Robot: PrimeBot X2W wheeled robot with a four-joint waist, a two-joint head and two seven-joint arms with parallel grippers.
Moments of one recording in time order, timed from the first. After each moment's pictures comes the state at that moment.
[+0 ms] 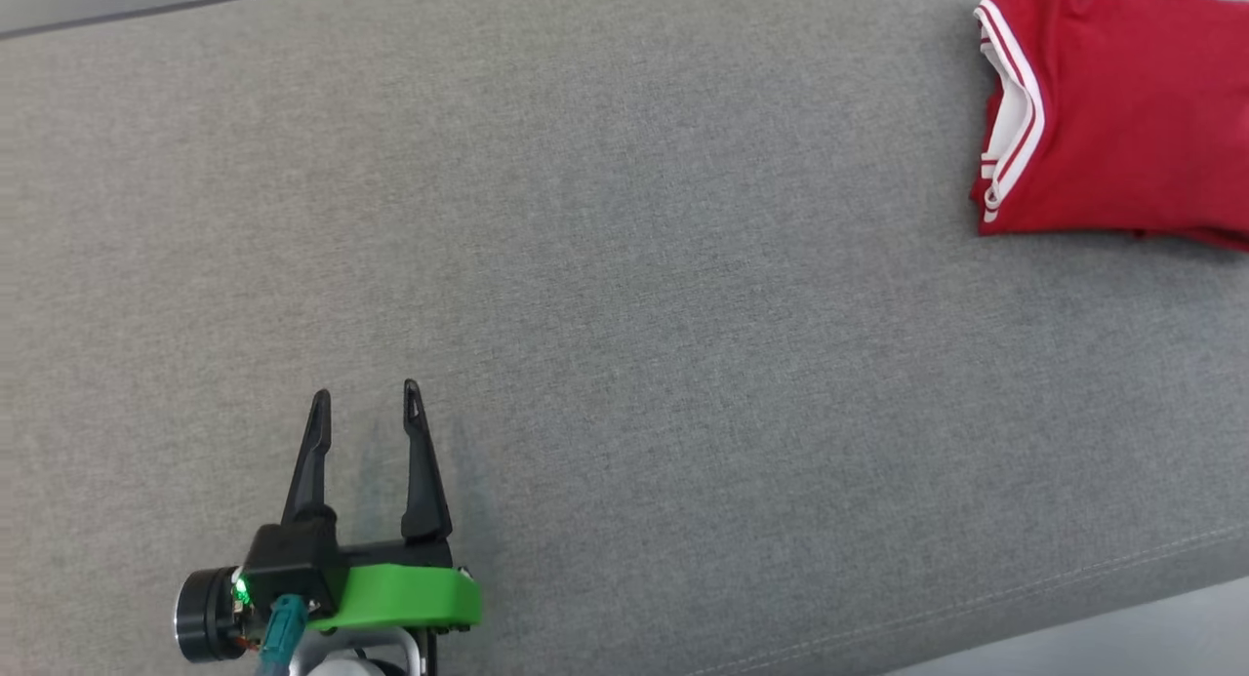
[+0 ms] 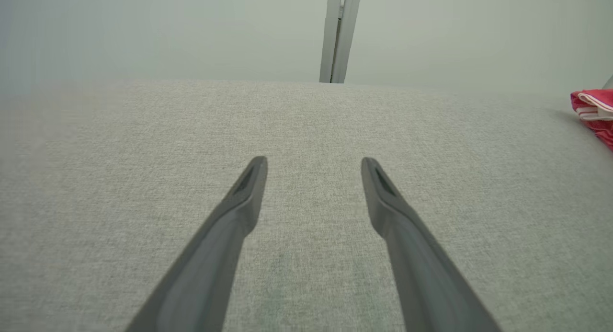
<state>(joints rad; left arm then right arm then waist) -0.03 0.05 -0.24 0.03 -0.19 0.21 -0.26 -0.97 -0.51 0.05 0.92 0.30 0.13 -0.26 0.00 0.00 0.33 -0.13</state>
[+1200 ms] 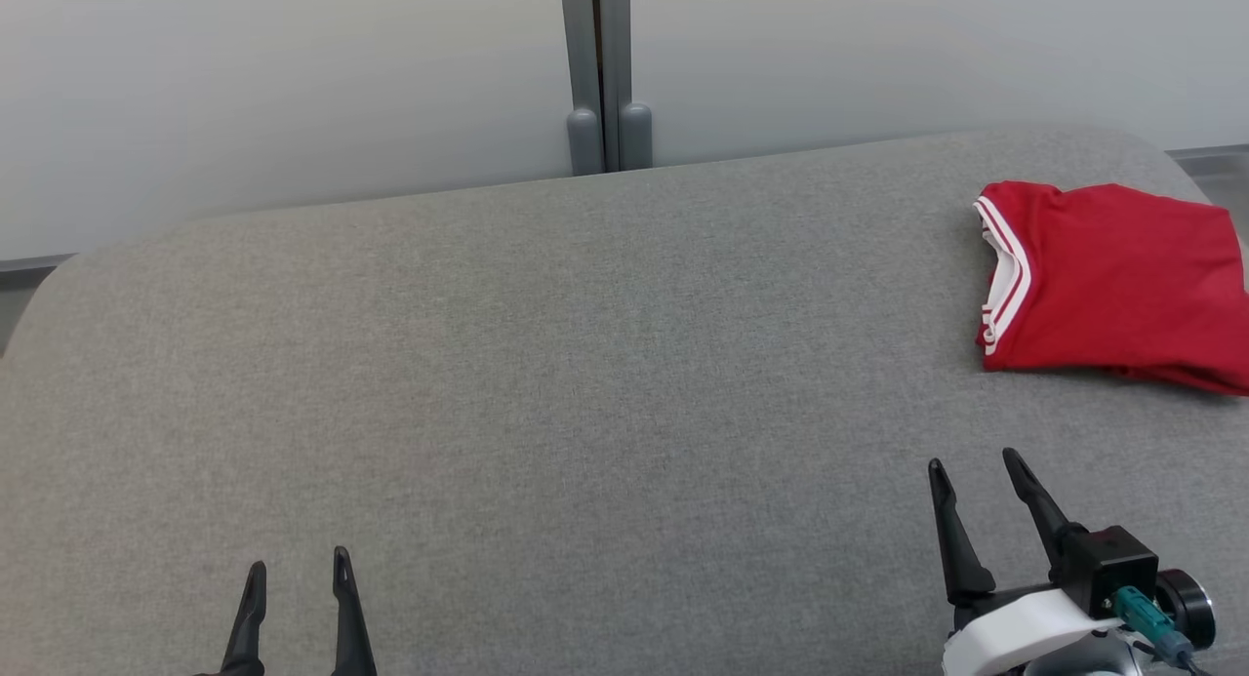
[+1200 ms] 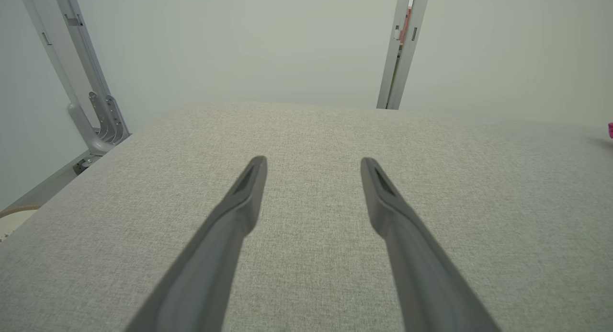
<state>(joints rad) 0.23 0.05 -0.05 0.05 -0.19 0.09 -0.26 0.07 -0.06 0.01 0.18 0.06 0.13 -0.26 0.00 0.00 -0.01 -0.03</state>
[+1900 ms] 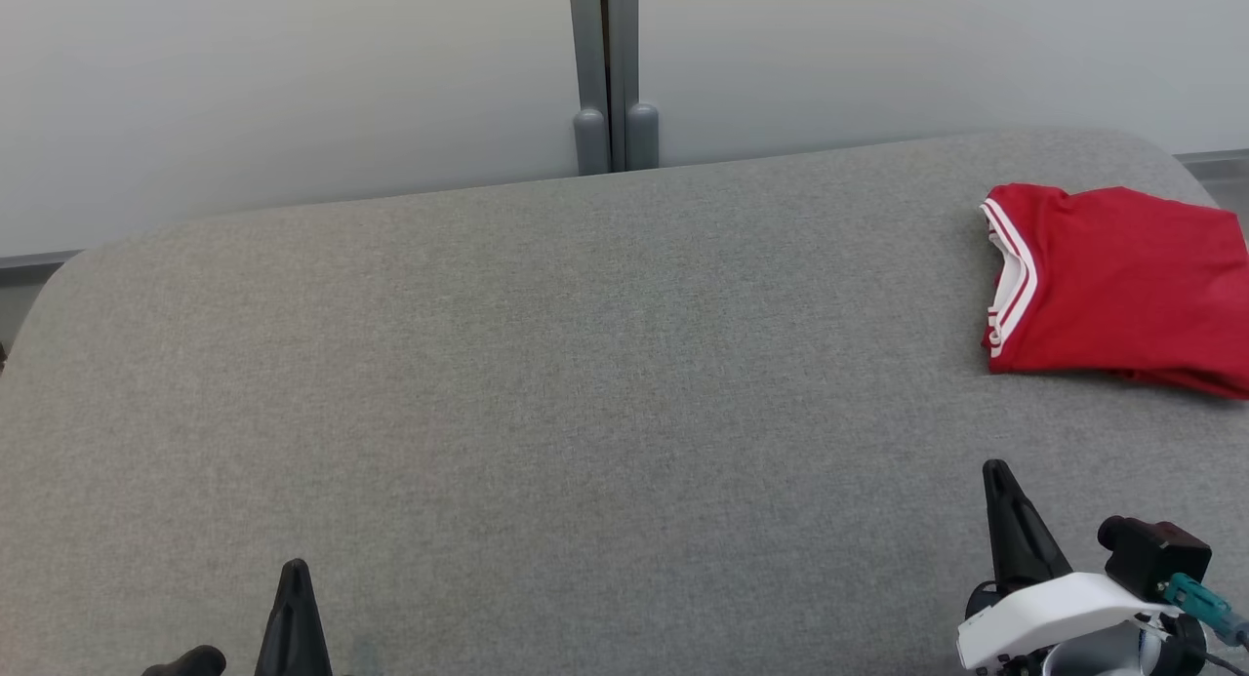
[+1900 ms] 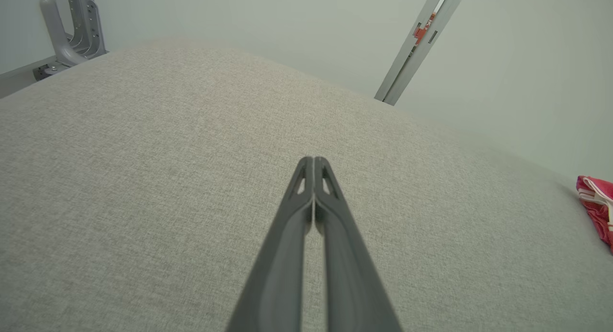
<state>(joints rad) 0.19 0.06 -0.05 0.11 -0.48 0.05 -0.20 0.05 -0.05 -0.02 0.21 0.35 0.13 -0.19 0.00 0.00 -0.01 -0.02</state>
